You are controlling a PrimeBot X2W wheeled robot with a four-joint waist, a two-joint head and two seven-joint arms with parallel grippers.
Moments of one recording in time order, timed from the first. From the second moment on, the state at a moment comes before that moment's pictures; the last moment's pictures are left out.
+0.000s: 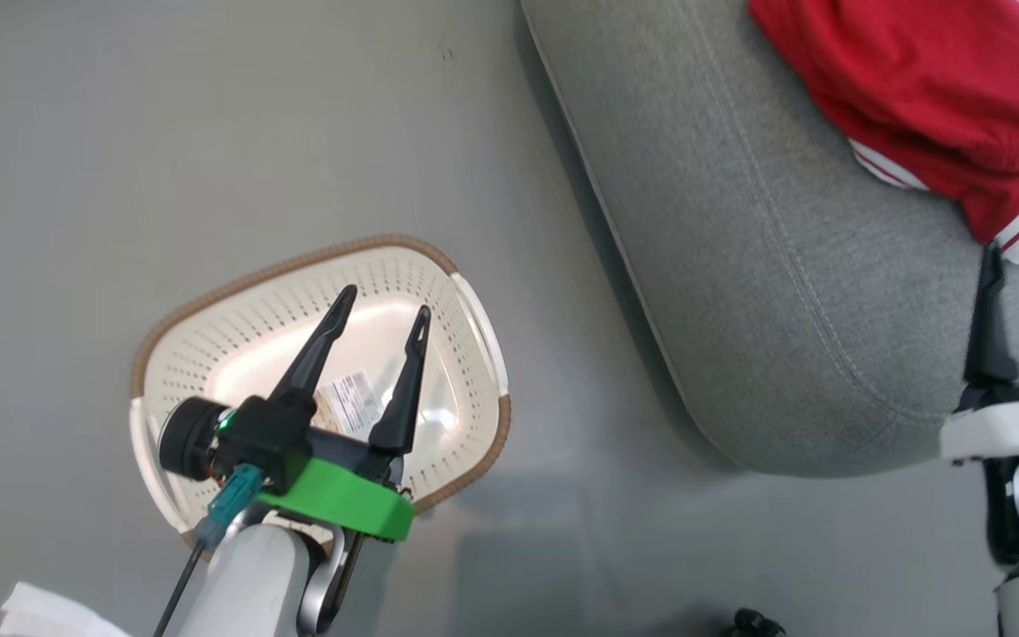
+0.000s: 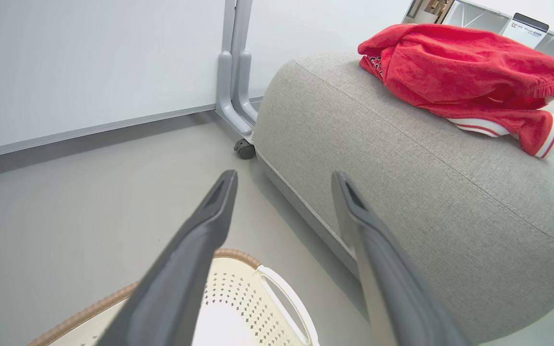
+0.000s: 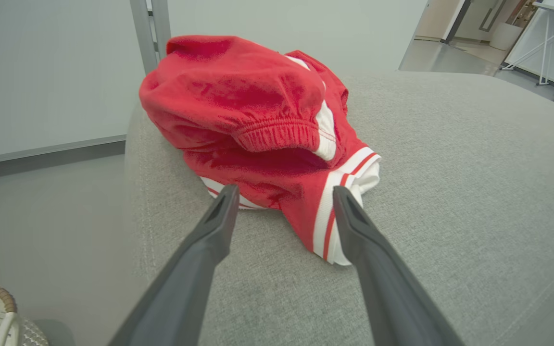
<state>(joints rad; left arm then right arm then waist) -0.26 0.12 -0.37 0.16 -0.24 -0.11 -0.26 -0.25 -0.09 -0.29 0.13 0.12 0.13 -0.26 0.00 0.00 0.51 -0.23</state>
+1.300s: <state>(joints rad) 0.22 0.05 -0.12 0.08 -0.18 0.00 -0.26 0.12 -0.10 0.11 0.06 0.17 0.13 -0.26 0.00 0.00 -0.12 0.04</state>
